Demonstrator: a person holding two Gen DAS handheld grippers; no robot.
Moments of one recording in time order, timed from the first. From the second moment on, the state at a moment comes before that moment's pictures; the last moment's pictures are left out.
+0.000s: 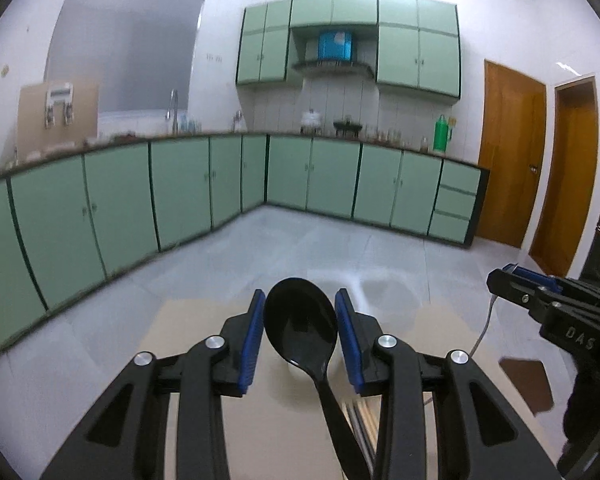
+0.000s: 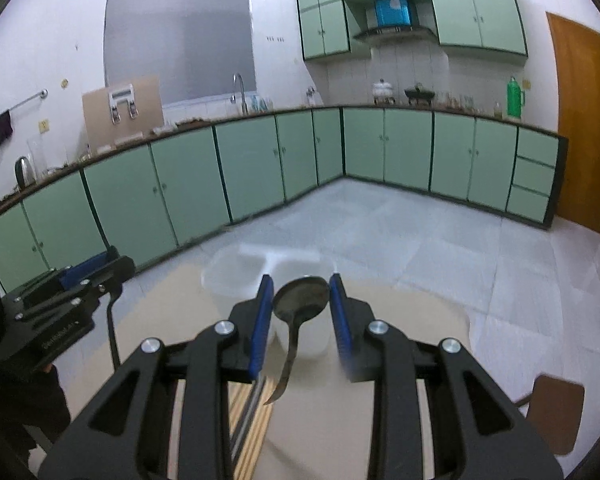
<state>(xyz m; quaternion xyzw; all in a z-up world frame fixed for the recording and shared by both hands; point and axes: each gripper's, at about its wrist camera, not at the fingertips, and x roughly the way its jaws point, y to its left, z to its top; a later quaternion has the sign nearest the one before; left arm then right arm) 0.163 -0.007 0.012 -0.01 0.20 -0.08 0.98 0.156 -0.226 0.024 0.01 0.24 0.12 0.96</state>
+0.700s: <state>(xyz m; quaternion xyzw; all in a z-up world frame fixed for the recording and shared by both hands) 0.317 -0.058 -0.006 0.04 0.16 -0.07 0.98 0.287 -0.223 -0.004 0.00 0.28 0.11 0.95</state>
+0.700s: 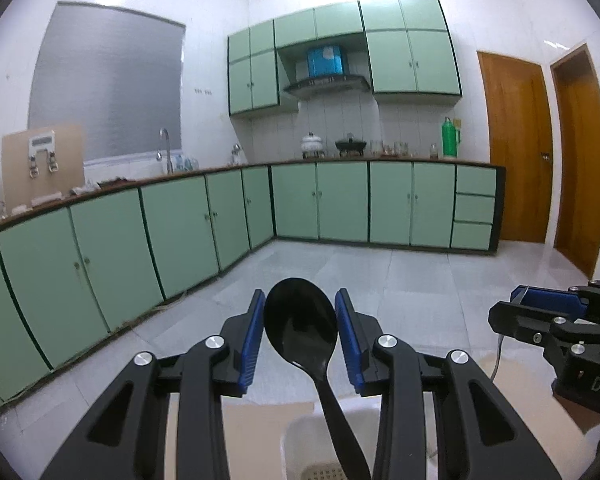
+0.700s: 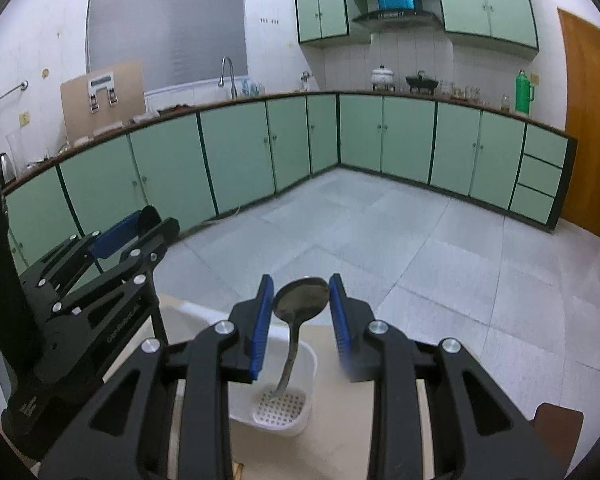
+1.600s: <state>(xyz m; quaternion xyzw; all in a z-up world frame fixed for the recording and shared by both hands) 0.099 0.003 -0.101 0.02 0.36 -0.06 0.93 0.066 -0.218 -0.112 0.03 0.39 0.06 0.92</state>
